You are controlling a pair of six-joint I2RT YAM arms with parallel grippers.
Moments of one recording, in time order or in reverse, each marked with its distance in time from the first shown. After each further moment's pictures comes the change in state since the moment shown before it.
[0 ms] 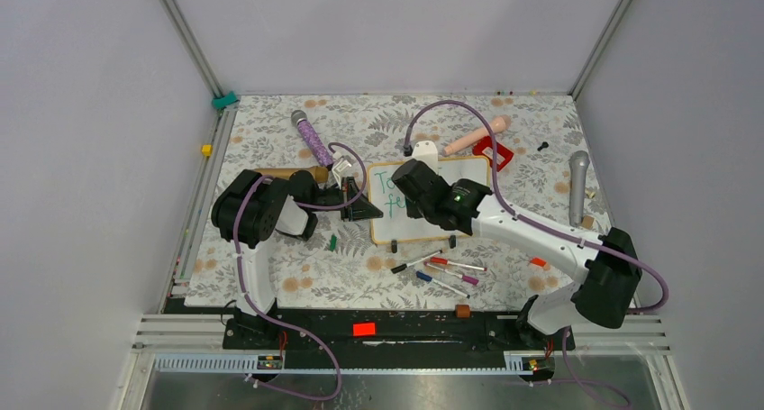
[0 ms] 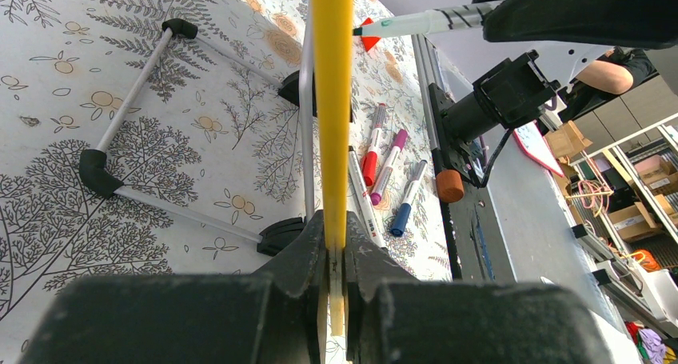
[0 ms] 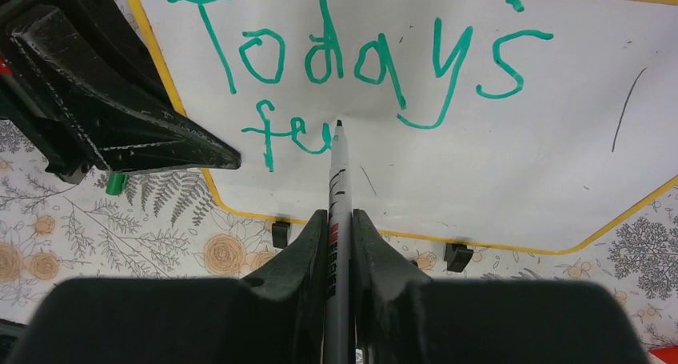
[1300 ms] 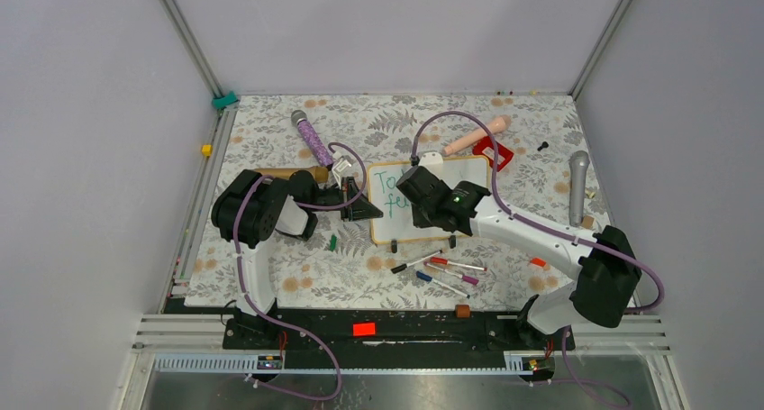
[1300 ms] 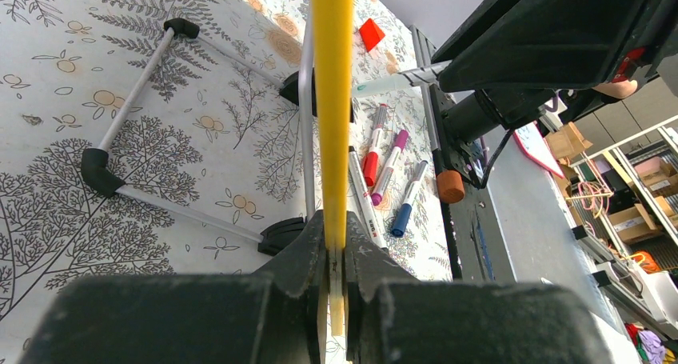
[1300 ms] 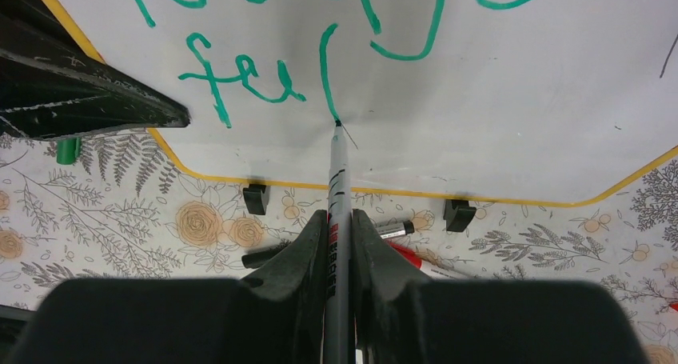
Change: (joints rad) left arm 0.001 0.000 0.000 -0.003 -0.003 0.000; right arm -0.035 0.014 -0.061 -0.055 -0.074 0.078
